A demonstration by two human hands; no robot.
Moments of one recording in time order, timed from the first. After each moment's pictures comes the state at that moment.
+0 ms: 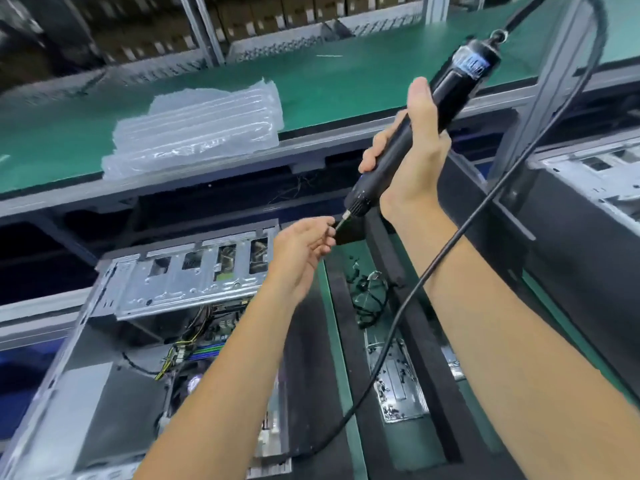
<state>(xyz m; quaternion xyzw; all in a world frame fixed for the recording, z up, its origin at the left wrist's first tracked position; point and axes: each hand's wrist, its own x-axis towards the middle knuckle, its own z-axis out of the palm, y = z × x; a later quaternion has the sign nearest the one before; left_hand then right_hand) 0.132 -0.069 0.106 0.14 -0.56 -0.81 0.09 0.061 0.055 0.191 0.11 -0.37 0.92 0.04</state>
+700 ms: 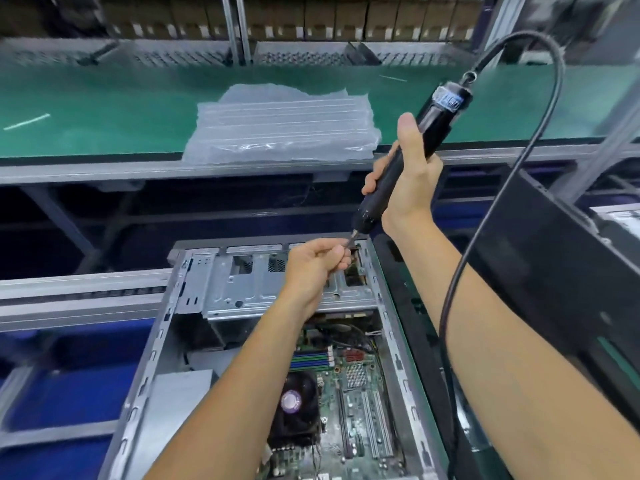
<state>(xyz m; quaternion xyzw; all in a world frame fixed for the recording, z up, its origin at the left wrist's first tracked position) 0.176 -0.235 0.087 0.16 -0.58 -0.79 0.10 0.096 -0.143 0.188 0.13 -0.48 0.87 0.04</state>
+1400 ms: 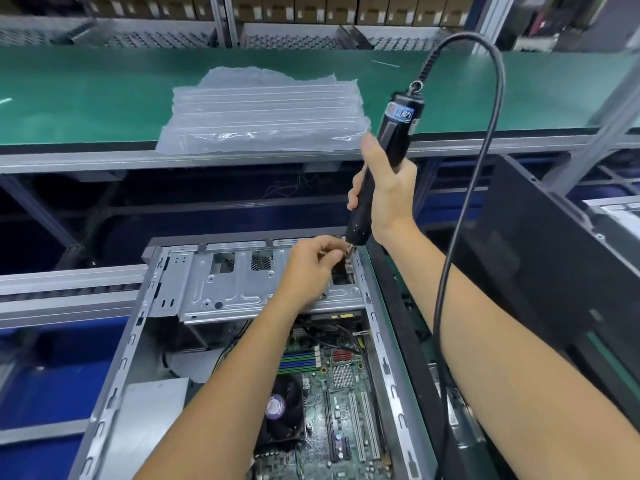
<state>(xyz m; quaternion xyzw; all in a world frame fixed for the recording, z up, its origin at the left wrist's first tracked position) 0.152 -0.232 0.066 0.08 -0.82 -0.56 0.11 0.077 -0.136 0.155 0.18 -0.57 0.80 0.02</state>
